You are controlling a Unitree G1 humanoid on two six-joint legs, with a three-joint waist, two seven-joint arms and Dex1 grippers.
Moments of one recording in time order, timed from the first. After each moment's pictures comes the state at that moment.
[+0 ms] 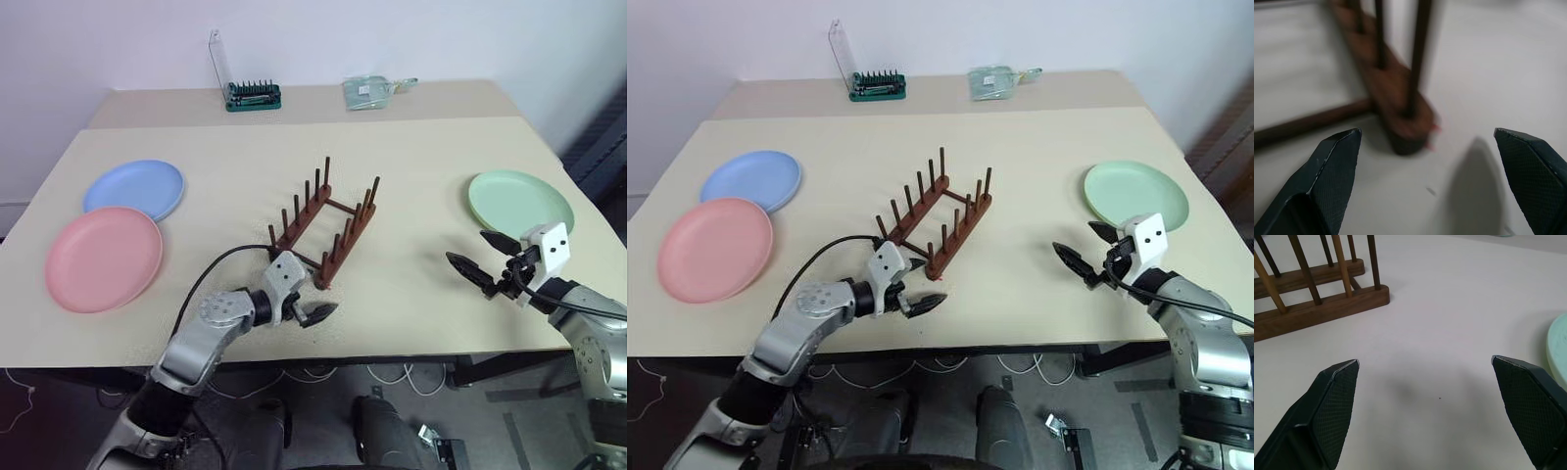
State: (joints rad) left arm -0.26 0.34 -0.30 -0.23 -0.17 0.57 -0.59; right arm -0.08 -0.65 -0.35 -0.05 0.44 0.32 0.77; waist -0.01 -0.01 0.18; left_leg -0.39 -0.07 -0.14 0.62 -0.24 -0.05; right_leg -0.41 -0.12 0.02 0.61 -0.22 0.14
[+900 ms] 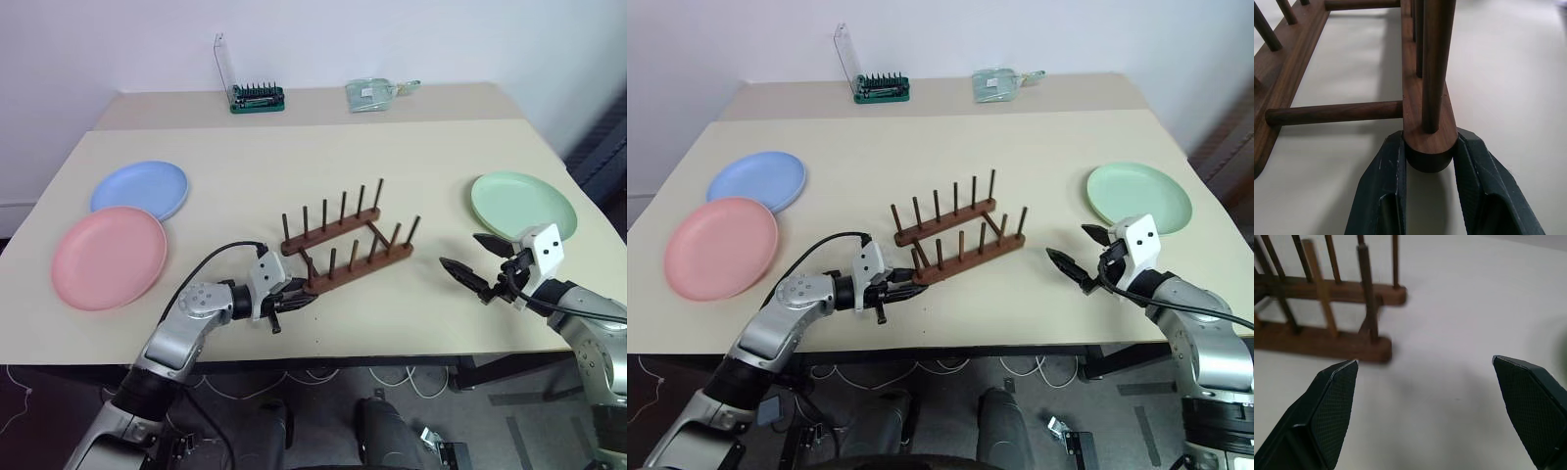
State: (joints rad) left arm -0.33 0.48 -0.27 0.02 -0.21 0.22 -0.99; right arm -0.05 -0.68 -0.32 -0.13 0.44 0.37 0.78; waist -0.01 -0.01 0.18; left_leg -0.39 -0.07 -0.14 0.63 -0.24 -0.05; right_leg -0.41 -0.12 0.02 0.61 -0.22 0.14
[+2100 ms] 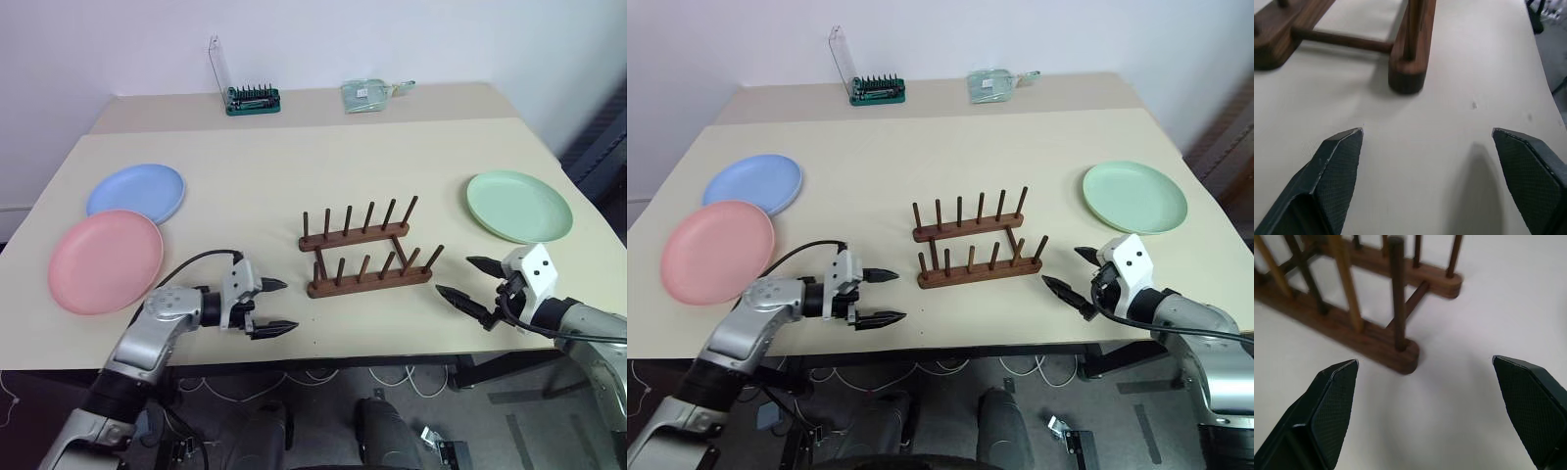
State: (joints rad) left arm -0.22 0.61 -0.17 -0.01 -0.27 0.23 -1.11; right arm 0.08 -0.77 -0.29 -0.26 0.43 0.45 0.81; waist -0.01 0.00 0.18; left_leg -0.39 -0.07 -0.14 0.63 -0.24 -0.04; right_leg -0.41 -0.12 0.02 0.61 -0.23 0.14
